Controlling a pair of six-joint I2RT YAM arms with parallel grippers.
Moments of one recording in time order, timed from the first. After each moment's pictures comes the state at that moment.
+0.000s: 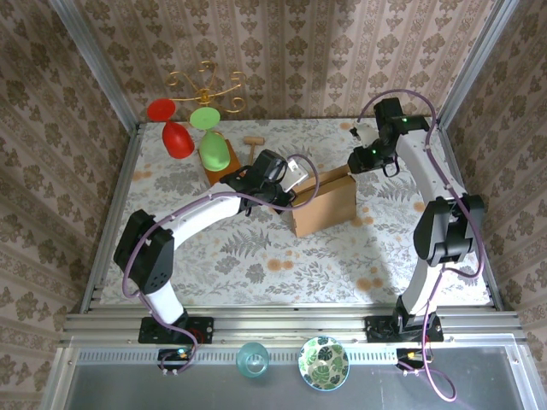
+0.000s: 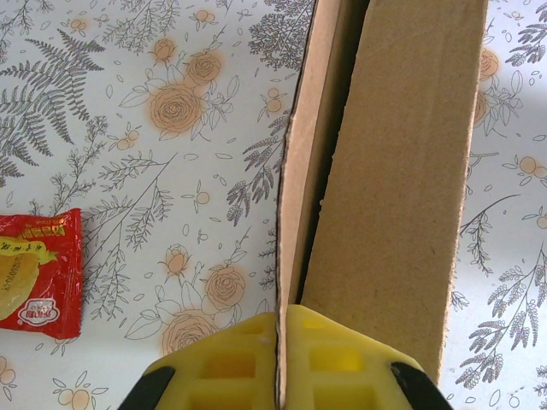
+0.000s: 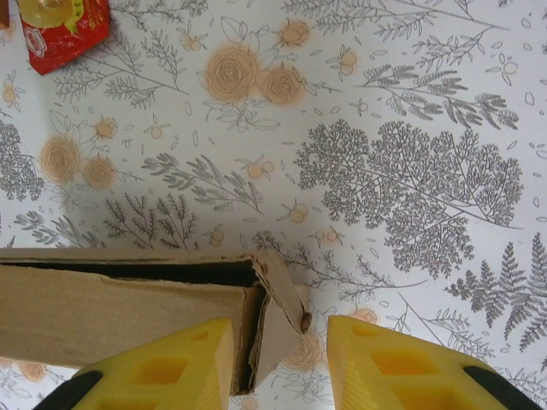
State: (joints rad) left arm -0.78 1.71 1.31 -0.44 0.13 0.18; right arm 0.07 1.85 1.77 -1.12 -0.26 -0.21
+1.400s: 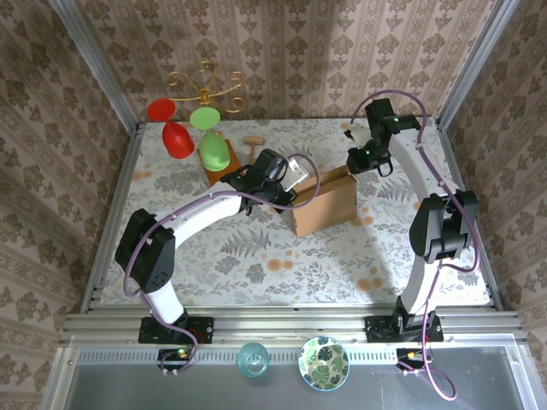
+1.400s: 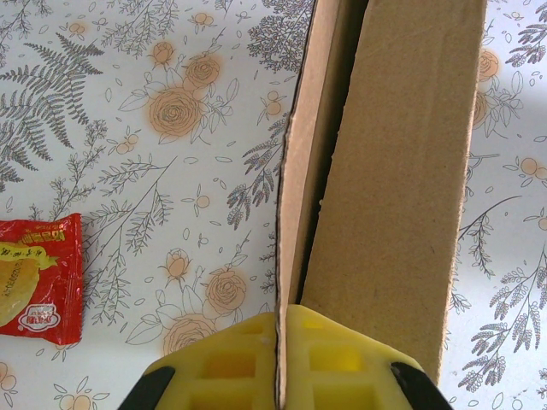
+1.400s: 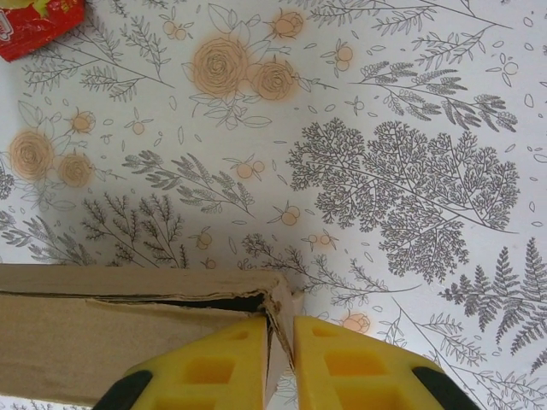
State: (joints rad) left arm -0.78 1.72 1.32 -0.44 0.14 0.19; right arm 0.11 1.88 1.78 -1.12 -0.19 -0.21
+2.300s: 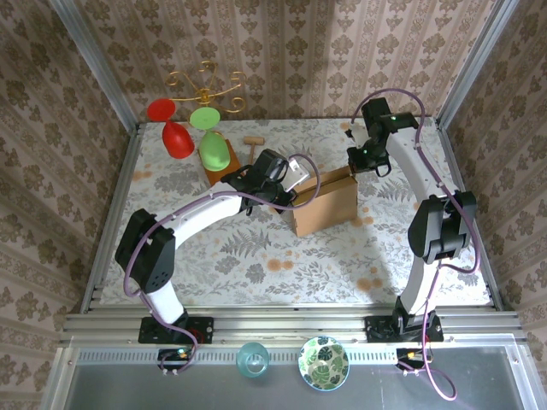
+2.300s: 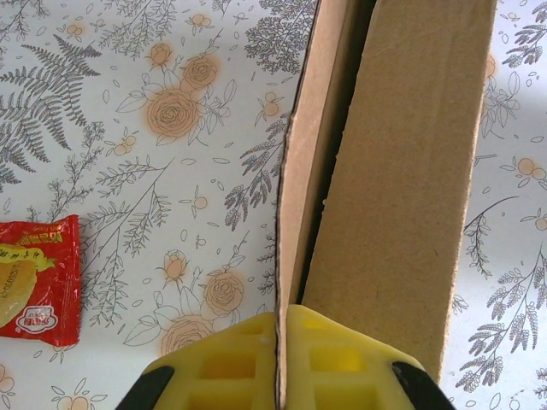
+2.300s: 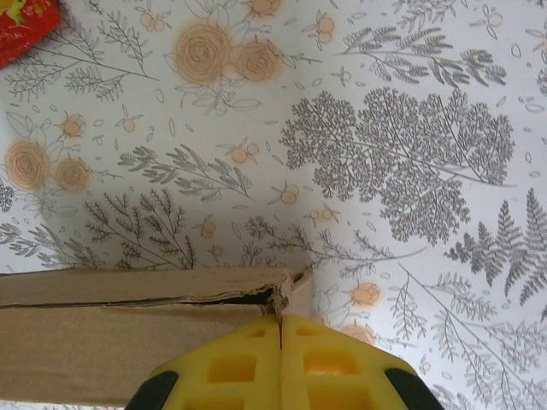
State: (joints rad) left arm -0.78 1.72 1.32 -0.44 0.14 0.18; right arm 0.14 1.88 1.82 -1.19 -0.13 -0.08
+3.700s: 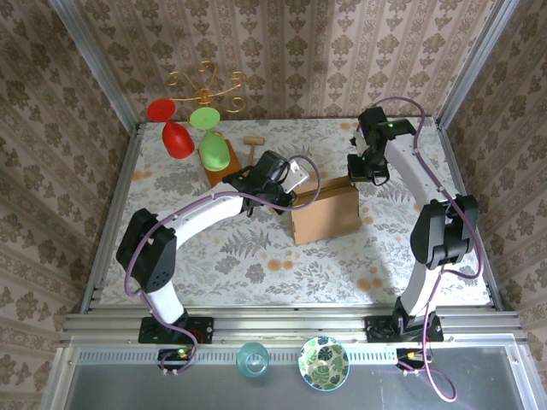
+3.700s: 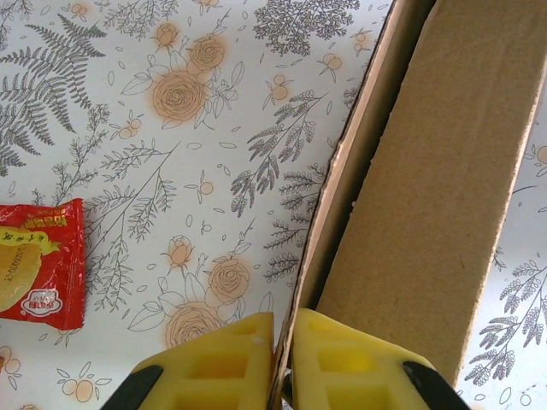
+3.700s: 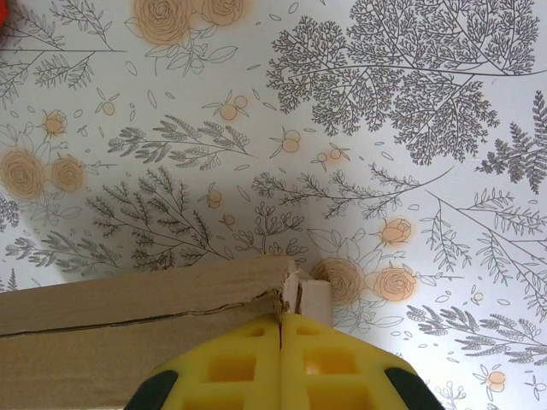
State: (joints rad) left arm -0.79 1.73 1.33 -0.46 0.10 0.18; right arm 0.16 1.82 1.70 -1.19 -0.11 0.16
